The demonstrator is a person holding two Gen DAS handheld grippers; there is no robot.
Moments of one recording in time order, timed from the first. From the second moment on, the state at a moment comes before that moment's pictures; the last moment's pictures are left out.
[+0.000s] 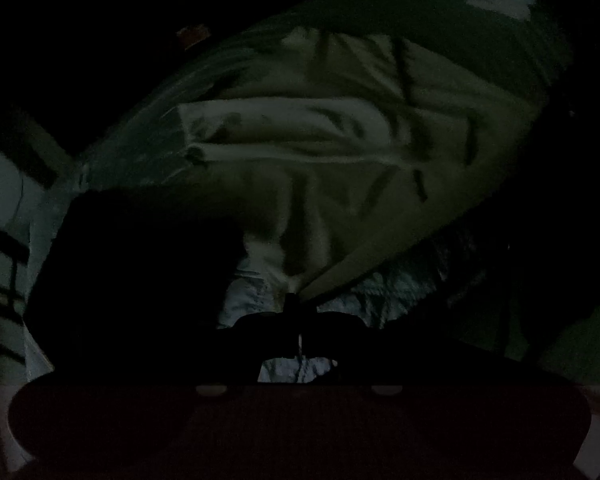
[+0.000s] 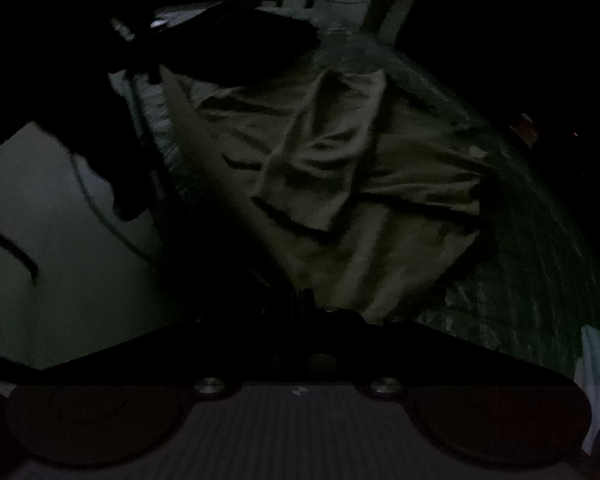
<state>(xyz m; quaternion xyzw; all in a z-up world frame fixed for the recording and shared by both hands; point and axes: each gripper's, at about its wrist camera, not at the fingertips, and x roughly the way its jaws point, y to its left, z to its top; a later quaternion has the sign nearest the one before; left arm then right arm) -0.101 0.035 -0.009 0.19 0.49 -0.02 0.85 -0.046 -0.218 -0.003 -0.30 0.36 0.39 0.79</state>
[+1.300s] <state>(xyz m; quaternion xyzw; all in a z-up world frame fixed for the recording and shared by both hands) 0.094 0.062 -0.031 0.17 0.44 0.07 0.88 0.124 -0.241 -0.043 -0.10 0.34 0.13 0.92</state>
